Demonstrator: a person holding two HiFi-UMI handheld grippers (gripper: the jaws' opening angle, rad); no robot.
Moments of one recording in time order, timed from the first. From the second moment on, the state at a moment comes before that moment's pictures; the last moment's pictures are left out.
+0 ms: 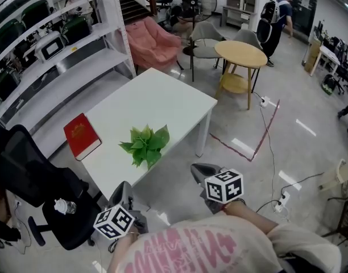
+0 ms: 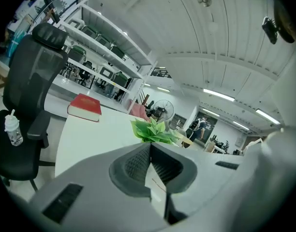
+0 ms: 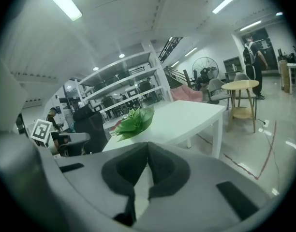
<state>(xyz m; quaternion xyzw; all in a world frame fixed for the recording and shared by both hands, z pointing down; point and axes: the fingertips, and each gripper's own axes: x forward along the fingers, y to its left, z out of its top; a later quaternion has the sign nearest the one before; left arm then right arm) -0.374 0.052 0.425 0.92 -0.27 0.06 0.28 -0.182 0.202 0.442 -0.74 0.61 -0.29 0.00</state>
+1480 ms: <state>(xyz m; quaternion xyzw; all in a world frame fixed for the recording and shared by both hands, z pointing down) -0.355 -0.021 0.491 0.88 -0.32 0.11 0.33 -0.204 0.052 0.500 -0.60 0.76 -0.24 -0.03</state>
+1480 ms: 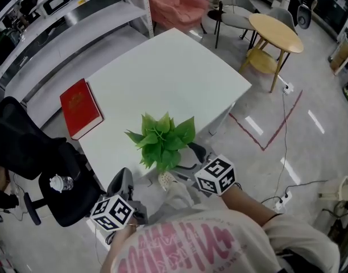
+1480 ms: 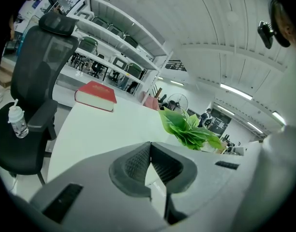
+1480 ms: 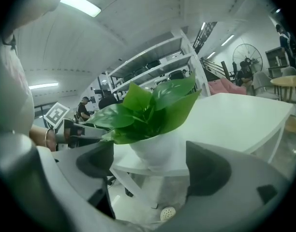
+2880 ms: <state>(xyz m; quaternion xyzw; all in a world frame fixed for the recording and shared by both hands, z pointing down) -0.398 -0.015 0.525 0.86 -0.37 0.13 0.34 -0.212 -0.005 0.516 -0.61 0.78 -0.15 -0.06</state>
